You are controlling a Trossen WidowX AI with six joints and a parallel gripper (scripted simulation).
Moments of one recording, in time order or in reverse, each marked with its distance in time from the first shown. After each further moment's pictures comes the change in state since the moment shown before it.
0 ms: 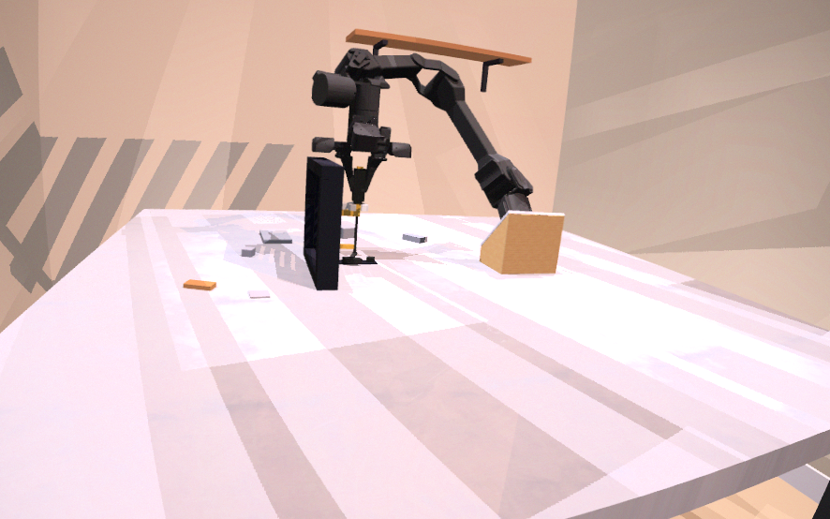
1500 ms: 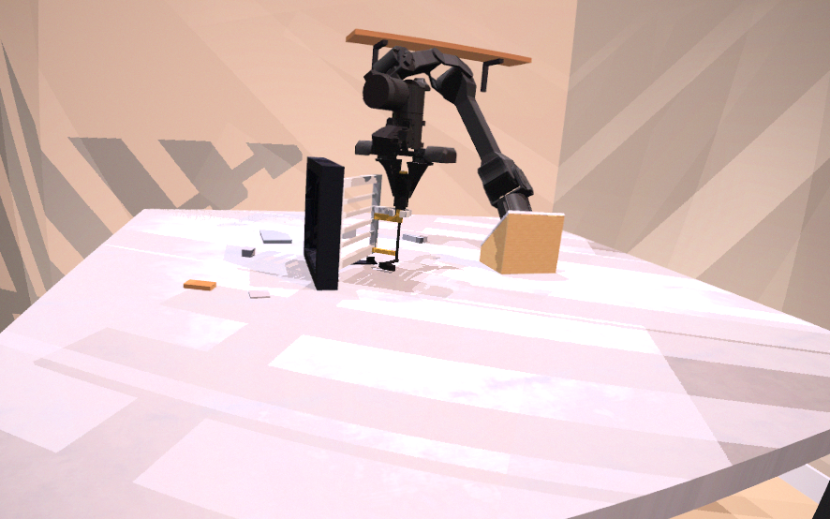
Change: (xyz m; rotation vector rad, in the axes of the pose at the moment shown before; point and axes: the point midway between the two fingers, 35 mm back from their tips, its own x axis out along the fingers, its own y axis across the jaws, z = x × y) arm 0.000 0.075 0.050 0.697 -0.002 0.010
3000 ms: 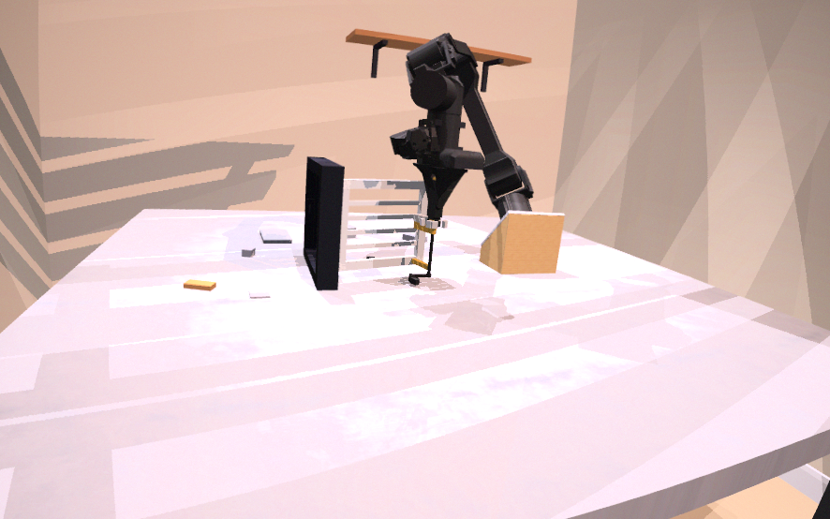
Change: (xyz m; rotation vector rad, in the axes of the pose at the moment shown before) arm 0.000 0.093 0.049 0.676 -0.009 0.001
